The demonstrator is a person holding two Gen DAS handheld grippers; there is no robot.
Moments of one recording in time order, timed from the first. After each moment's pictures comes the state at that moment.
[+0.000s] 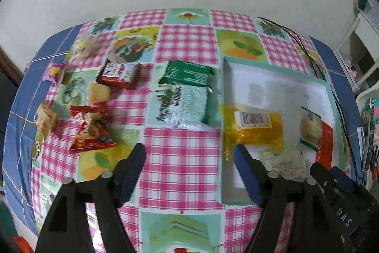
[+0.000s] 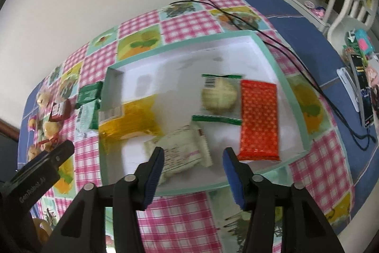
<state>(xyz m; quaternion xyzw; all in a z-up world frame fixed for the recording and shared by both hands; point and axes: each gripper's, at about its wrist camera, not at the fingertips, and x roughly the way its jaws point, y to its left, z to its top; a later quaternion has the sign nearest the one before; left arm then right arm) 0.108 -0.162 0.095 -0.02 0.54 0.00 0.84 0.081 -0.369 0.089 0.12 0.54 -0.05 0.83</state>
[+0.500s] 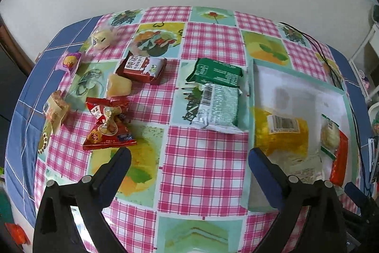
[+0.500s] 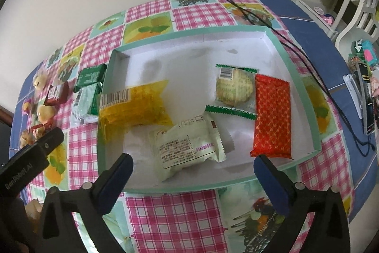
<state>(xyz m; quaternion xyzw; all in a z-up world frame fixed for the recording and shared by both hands) 0.110 -0.135 0.082 -0.03 0.54 0.04 0.84 0.085 -0.347 0.073 0.08 0.56 -0.05 0.82</state>
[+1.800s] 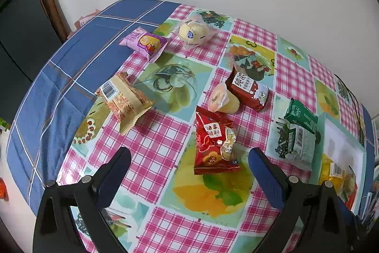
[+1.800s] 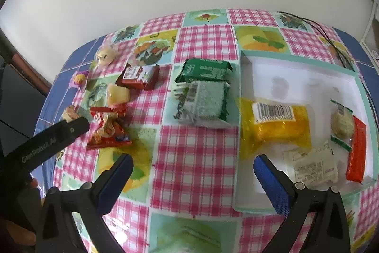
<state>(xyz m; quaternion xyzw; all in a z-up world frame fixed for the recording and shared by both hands) 0.105 0.016 0.085 -0.13 0.51 0.15 0.83 0.102 -0.189 0.080 0.05 0.52 0.10 0.85</state>
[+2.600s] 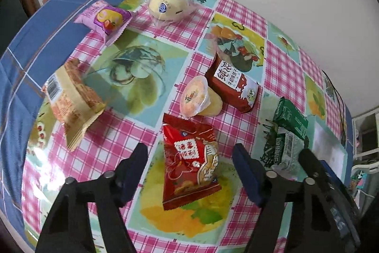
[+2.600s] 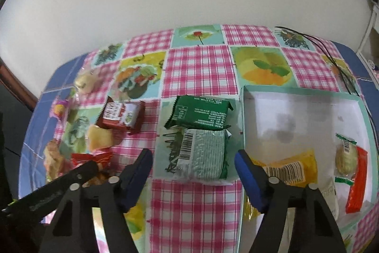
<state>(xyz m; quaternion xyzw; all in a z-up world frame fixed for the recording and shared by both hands) 0.155 0.028 0.046 -0.20 0.56 0.06 0.80 0.168 -0.176 0.071 0.04 0.50 0.05 0.86</state>
